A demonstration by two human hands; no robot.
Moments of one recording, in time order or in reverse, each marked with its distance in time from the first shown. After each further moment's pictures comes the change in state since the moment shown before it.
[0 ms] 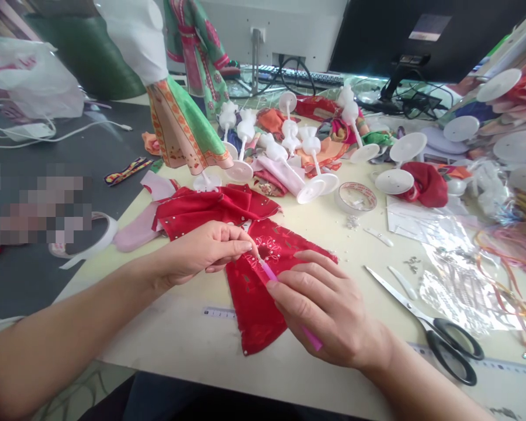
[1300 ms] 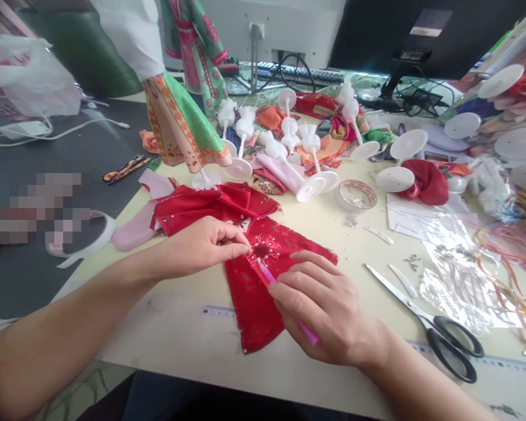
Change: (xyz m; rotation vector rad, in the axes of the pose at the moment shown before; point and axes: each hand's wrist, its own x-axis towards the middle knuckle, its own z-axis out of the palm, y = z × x) left_hand -0.002 0.003 -0.007 0.446 0.085 0.167; right_hand 0.003 -0.002 0.002 0.031 -0.019 0.019
